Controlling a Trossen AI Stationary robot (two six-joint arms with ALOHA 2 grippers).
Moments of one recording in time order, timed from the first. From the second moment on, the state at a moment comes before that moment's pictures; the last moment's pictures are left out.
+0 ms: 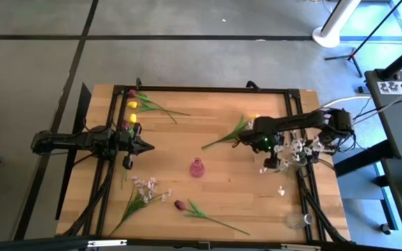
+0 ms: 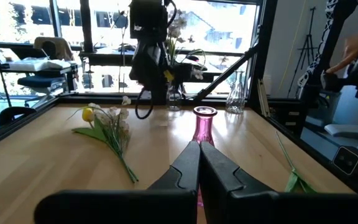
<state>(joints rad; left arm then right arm) 0.00 0.05 0.01 0.03 0.06 -0.05 -0.10 1.60 0.97 -1.46 -0.25 0.12</state>
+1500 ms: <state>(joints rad) 0.00 0.05 0.01 0.03 0.06 -0.05 0.04 1.82 0.81 -1.43 -0.31 0.15</state>
